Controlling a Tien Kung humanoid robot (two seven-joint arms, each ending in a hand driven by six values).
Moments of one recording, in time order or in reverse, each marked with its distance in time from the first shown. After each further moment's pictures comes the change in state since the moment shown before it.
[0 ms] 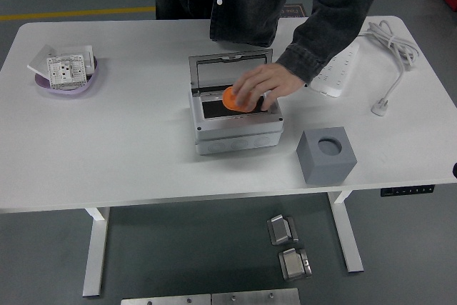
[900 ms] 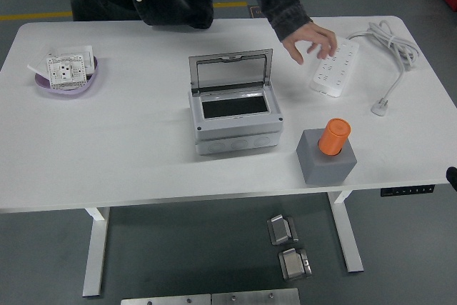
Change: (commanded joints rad) left arm -0.002 0.000 -0.005 0.000 0.008 0.000 0.002; right arm -0.010 0.015 -0.034 -0.012 -0.035 -0.024 -0.007
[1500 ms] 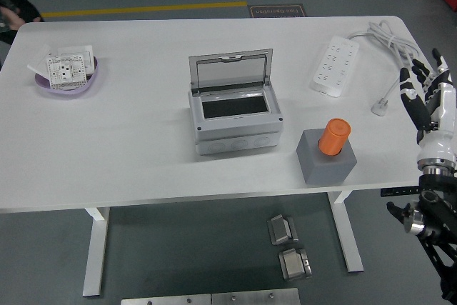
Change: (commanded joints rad) left arm 0.007 -0.011 -0.008 0.000 0.010 0.000 0.004; right arm 0.055 0.071 -0.375 -0.195 -0.086 -0.156 0.186
